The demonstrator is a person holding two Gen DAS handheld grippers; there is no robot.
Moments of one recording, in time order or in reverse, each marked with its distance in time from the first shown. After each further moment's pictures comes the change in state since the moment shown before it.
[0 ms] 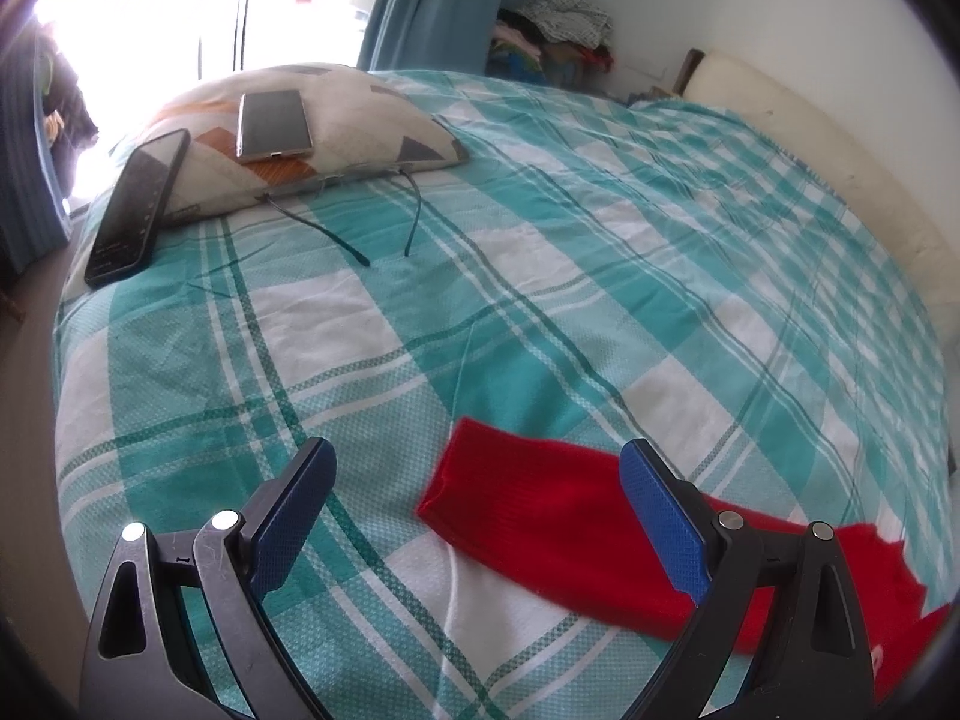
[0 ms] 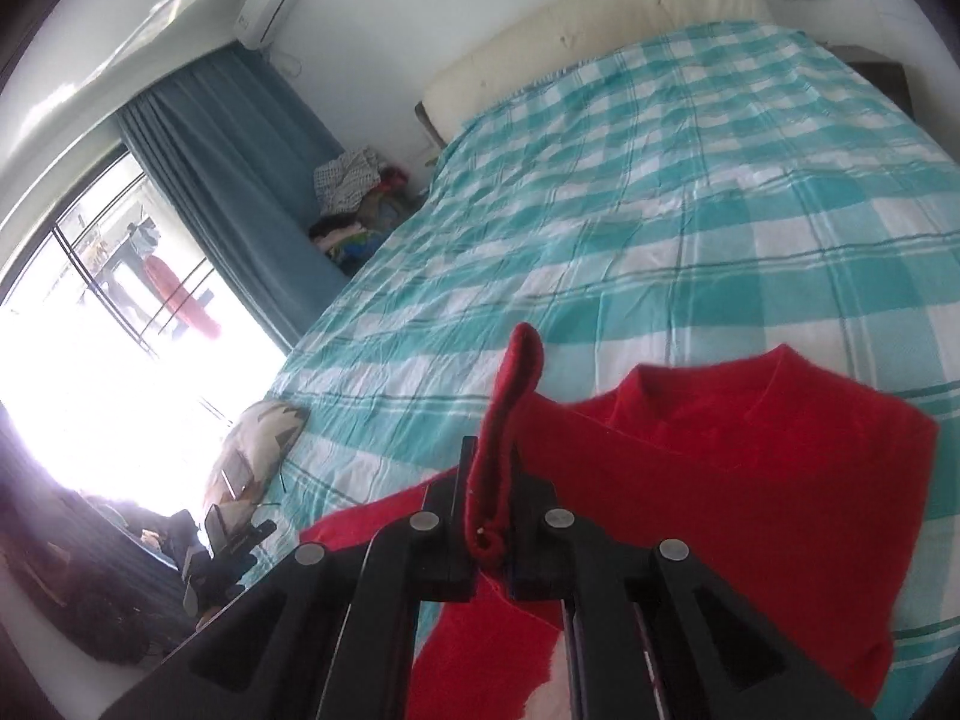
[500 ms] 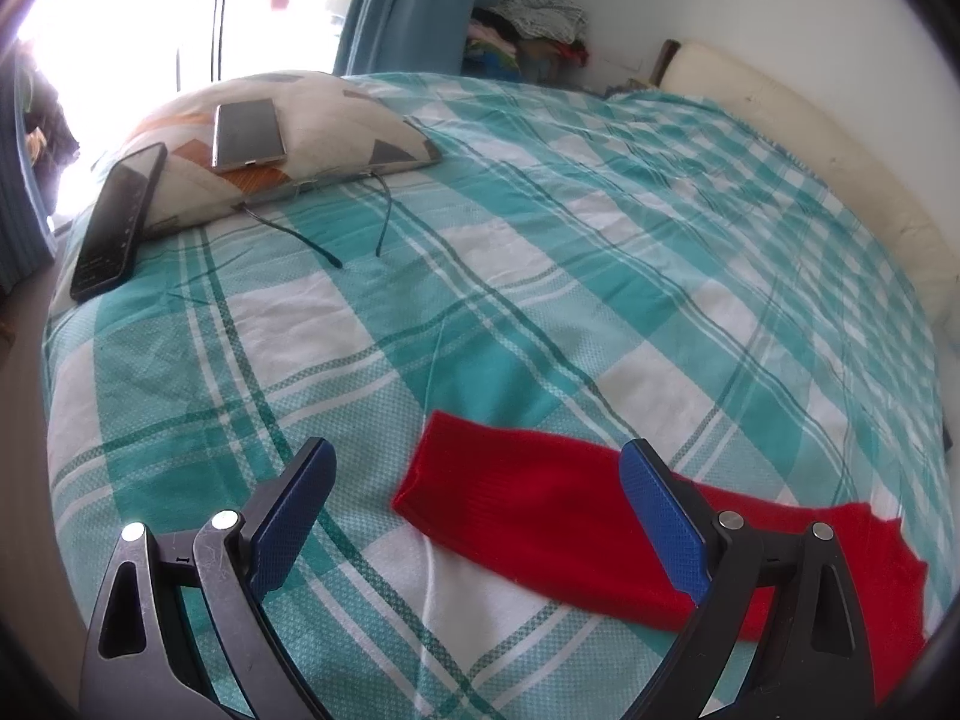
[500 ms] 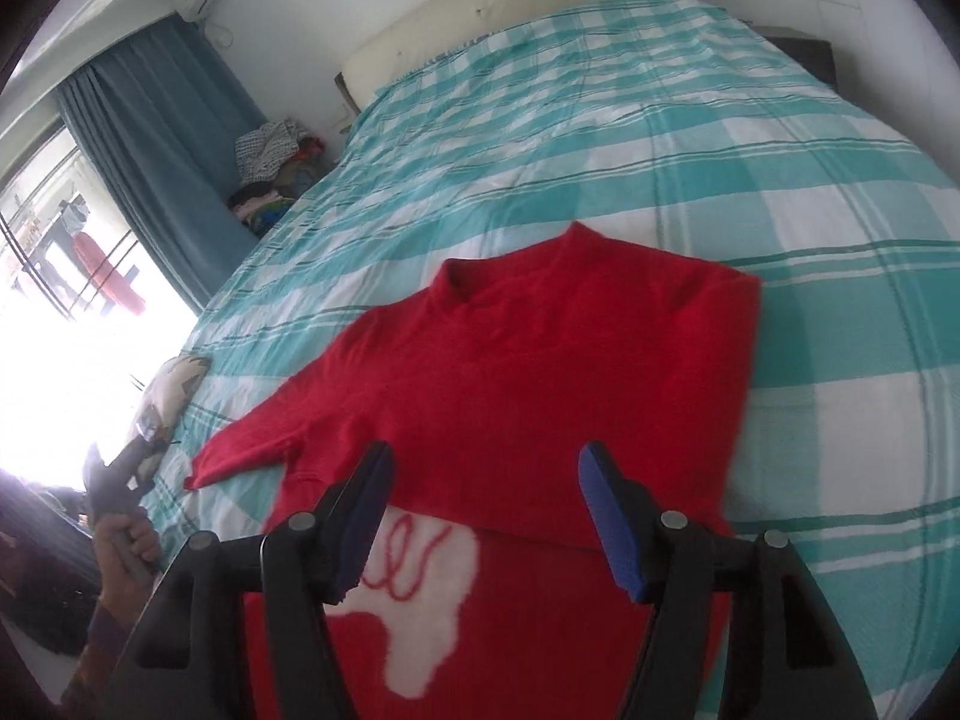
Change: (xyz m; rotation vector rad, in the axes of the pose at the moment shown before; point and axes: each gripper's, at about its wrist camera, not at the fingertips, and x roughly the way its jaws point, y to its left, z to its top) left arm -0.003 -0.015 -0.005 0.058 0.000 -0.036; right arm -0.113 -0.122 -0.087 -0.032 -0.092 -0.372
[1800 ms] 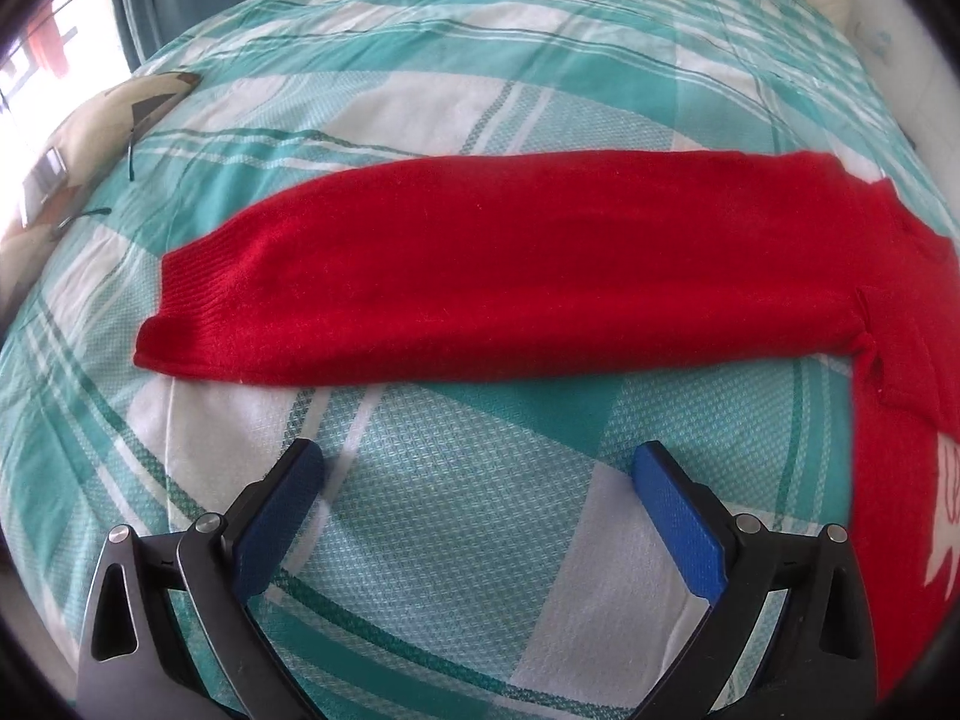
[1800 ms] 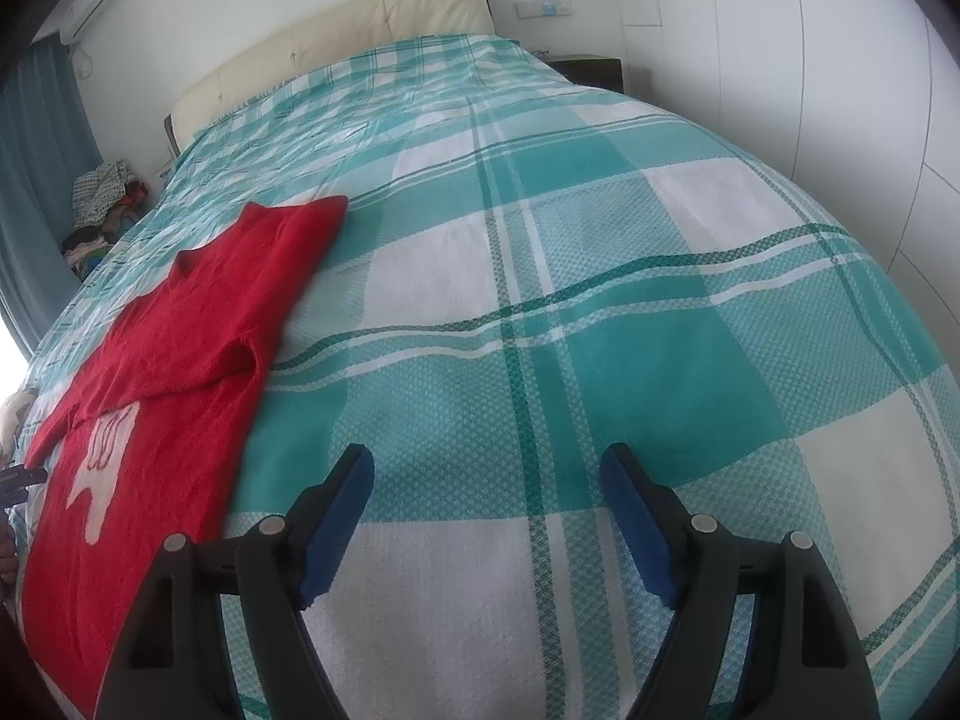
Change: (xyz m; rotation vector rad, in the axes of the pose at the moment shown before) left arm 0.025 -0.098 -0.097 0.503 0.340 -0.061; right arm -0.047 -0.107 -0.092 0.143 -0.099 -0.345
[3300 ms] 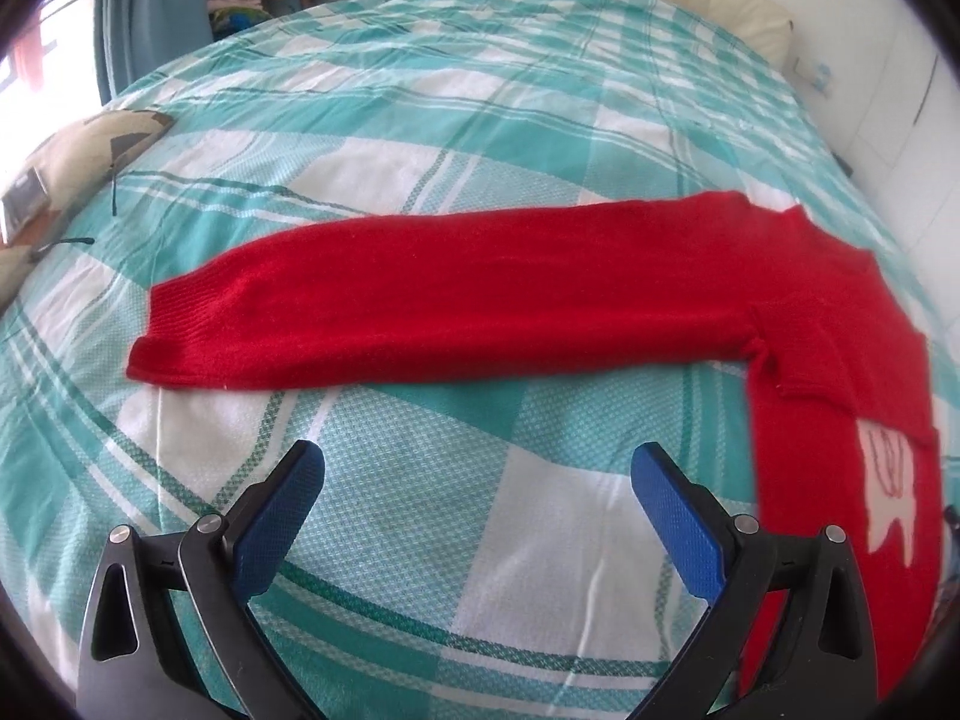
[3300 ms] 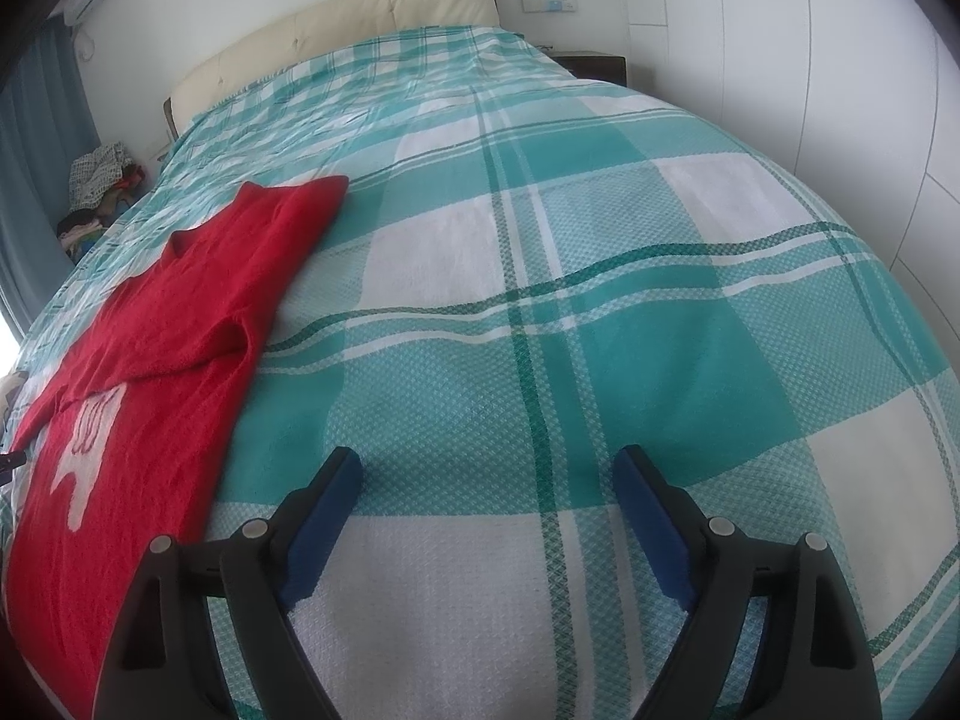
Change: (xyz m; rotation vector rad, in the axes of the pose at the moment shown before) left arm -0.042 0.005 -0.013 -0.002 -0.146 -0.201; right arm 0.008 0.005 -0.004 -0.038 0.018 -0.026
